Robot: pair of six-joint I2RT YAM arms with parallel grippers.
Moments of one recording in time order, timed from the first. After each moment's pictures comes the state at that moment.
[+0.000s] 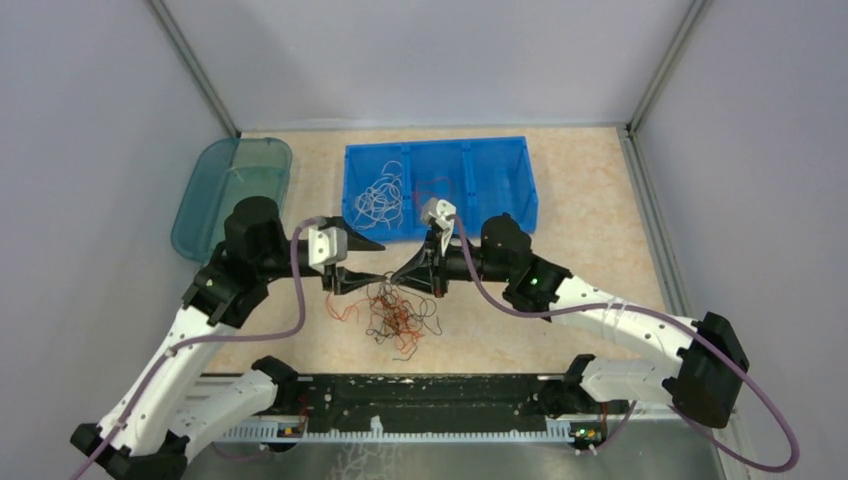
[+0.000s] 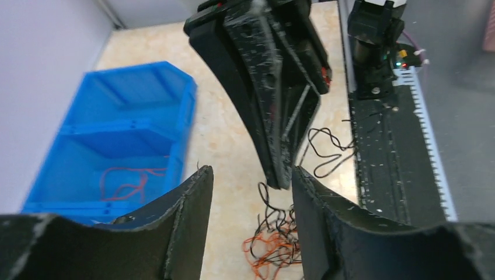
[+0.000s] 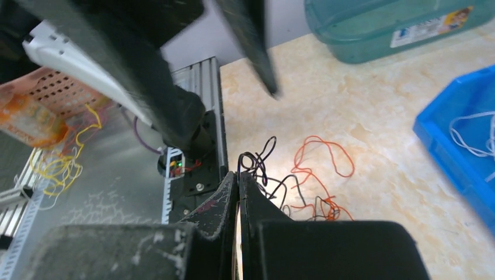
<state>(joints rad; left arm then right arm) -0.53 0.80 1.02 -0.46 0.87 0.48 0.91 1.13 0.82 0.24 -0.54 0.27</state>
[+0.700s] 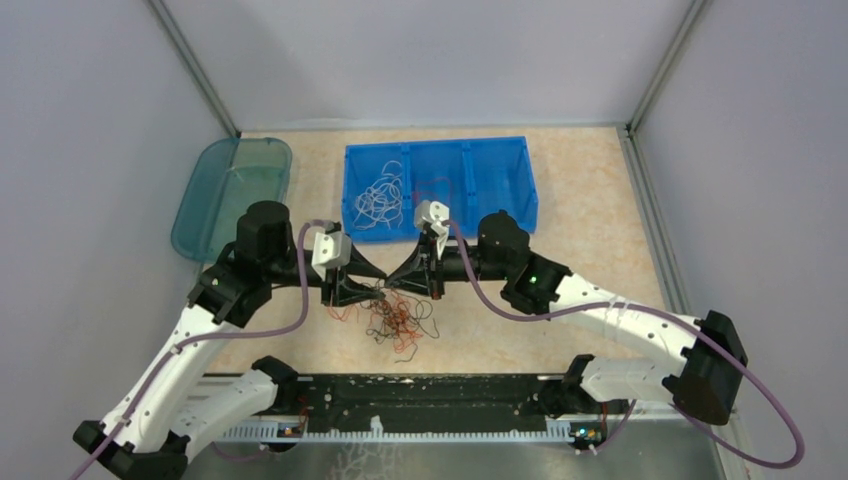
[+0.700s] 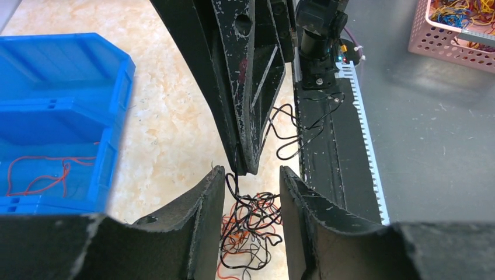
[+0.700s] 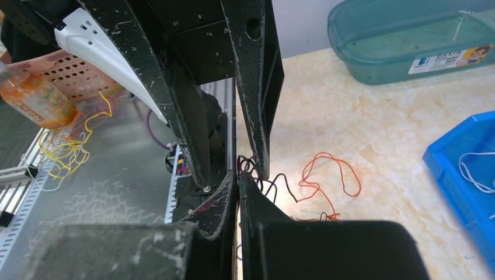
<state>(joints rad) -0.53 0.84 0.98 -0.57 1.00 0.41 0.96 1.14 0.88 0.21 -0.59 0.18</state>
